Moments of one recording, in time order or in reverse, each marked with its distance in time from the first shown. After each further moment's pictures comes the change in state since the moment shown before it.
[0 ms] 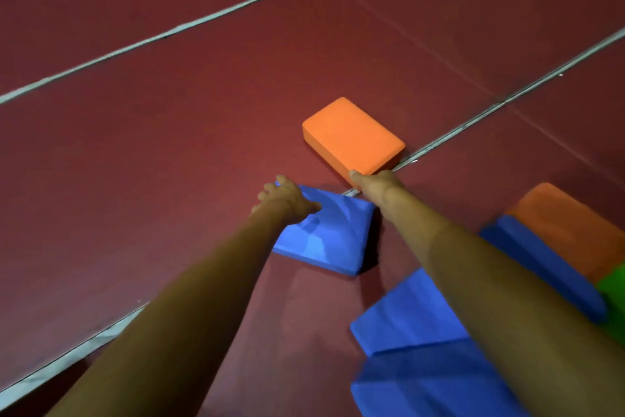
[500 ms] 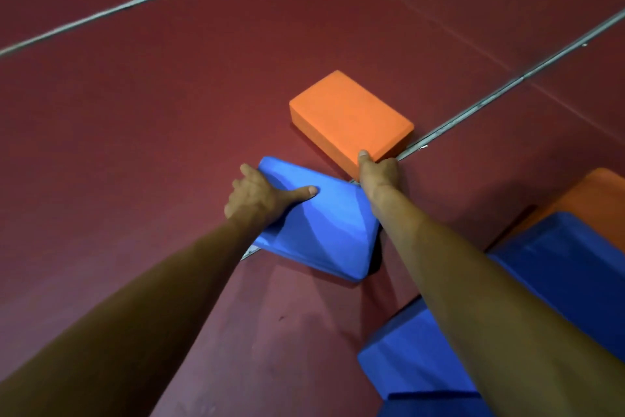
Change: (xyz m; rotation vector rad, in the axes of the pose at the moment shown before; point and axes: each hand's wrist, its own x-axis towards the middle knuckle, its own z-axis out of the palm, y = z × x) left_hand 0.045 -0.023 0.023 -0.256 0.154 -0.086; right_hand 0.081 0.025 0.052 0.110 0.284 0.019
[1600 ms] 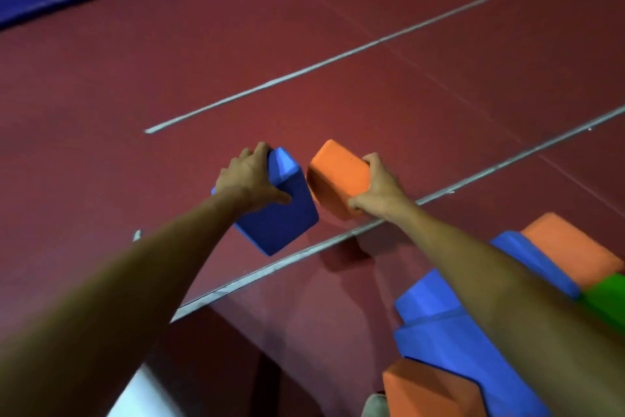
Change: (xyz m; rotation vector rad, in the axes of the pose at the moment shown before) left_hand -0.220 -0.058 -0.300 0.305 0.269 0.366; right_hand -0.291 -0.124 -0.128 -0.318 -0.399 -0.689
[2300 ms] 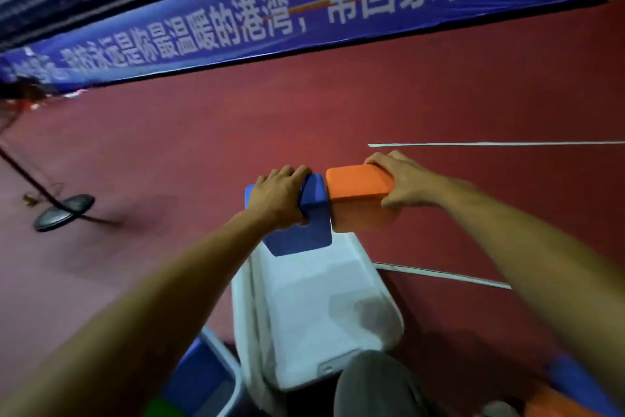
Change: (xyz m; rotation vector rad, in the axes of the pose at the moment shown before) left_hand -0.495 -0.170 -0.247 0.309 0.234 -0.377; right_hand -0.340 -0.356 0.031 -0.389 -0.557 -0.966
